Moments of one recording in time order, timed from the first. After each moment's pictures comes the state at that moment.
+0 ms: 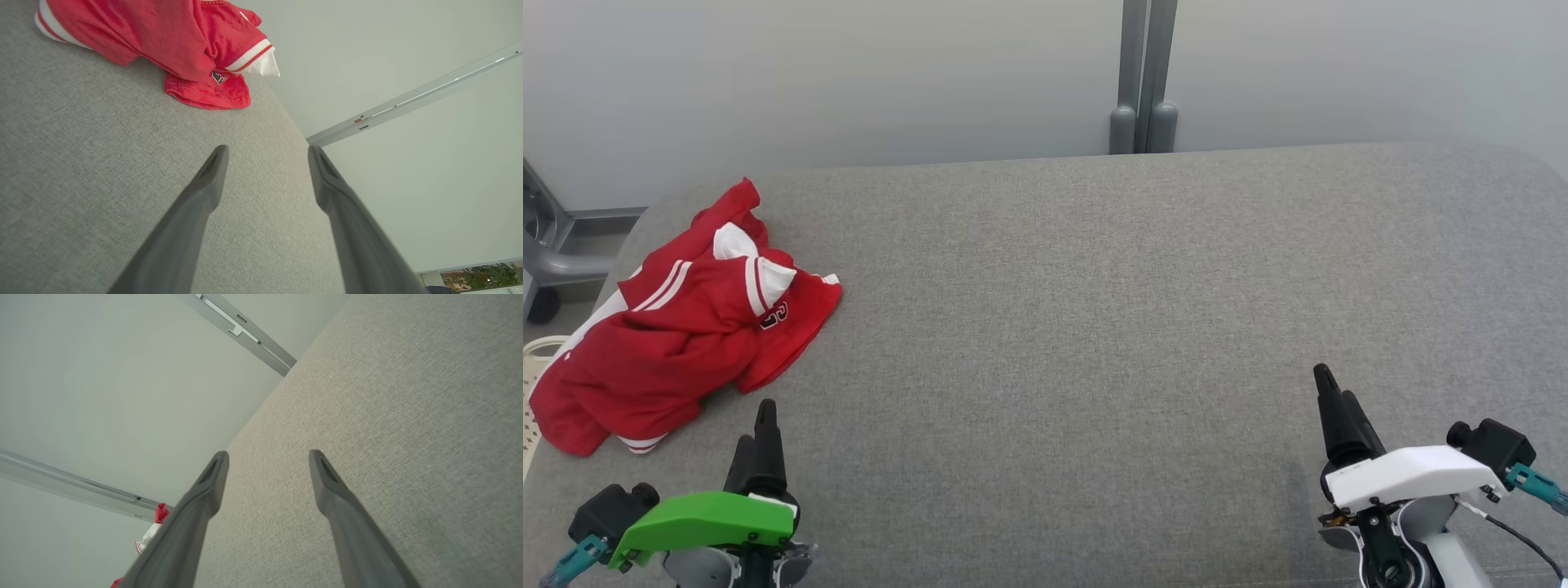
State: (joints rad) left arm -0.10 0.04 0.07 0.35 -1.04 -0.06 -0.01; right arm -0.12 -0.04 0.01 0.36 0.97 0.13 -0.09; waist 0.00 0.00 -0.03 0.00
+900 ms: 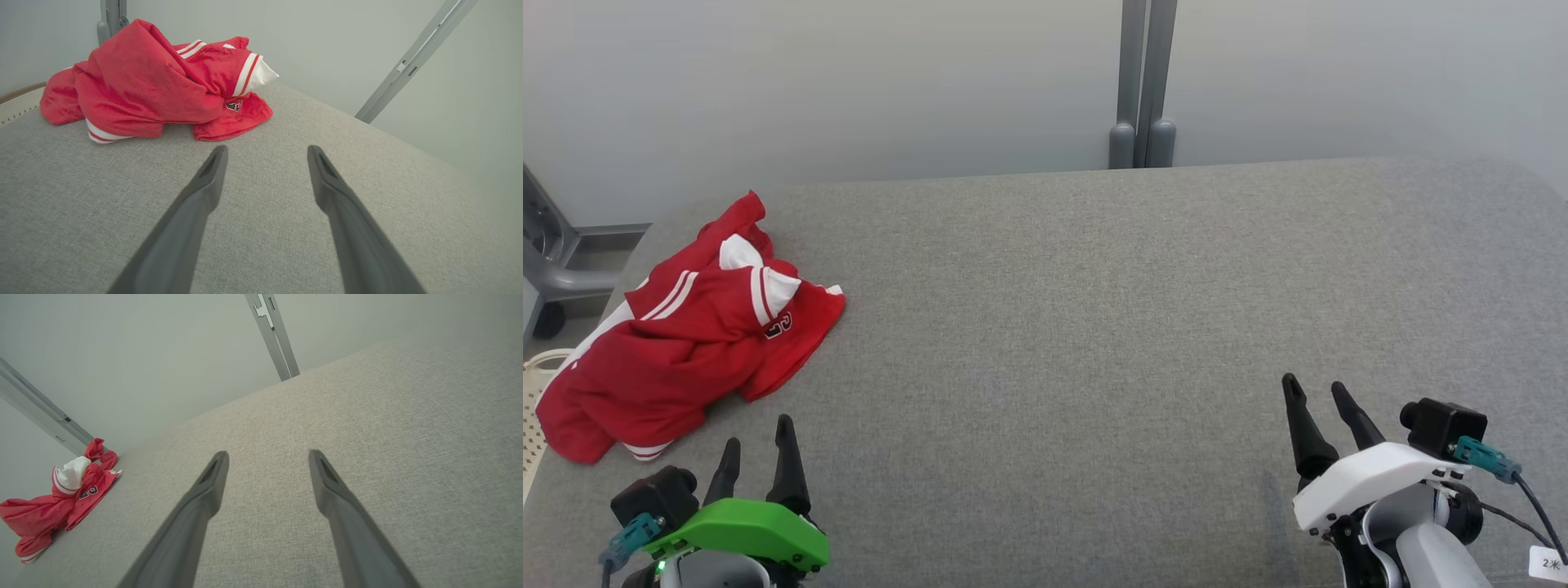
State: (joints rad) left arm -0.08 0.10 -0.03 0.37 -0.59 0.01 -0.10; right arm -0.14 -0.04 0.03 0.39 0.49 0.13 -0.10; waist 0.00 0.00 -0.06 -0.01
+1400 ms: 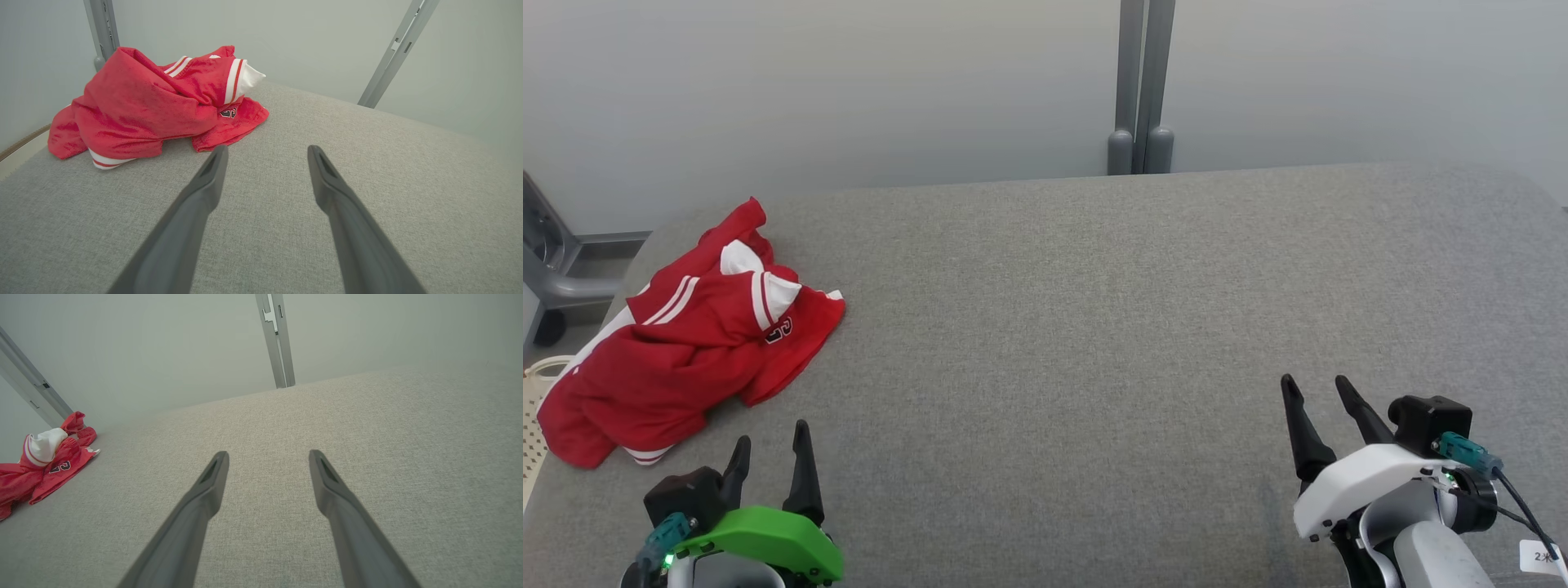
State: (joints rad) left arm -0.08 0.12 -0.08 0.40 -0.44 0.00 -0.15; right arm -0.13 -0.04 0.01 0.36 0.28 0.13 -0.10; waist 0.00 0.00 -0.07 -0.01
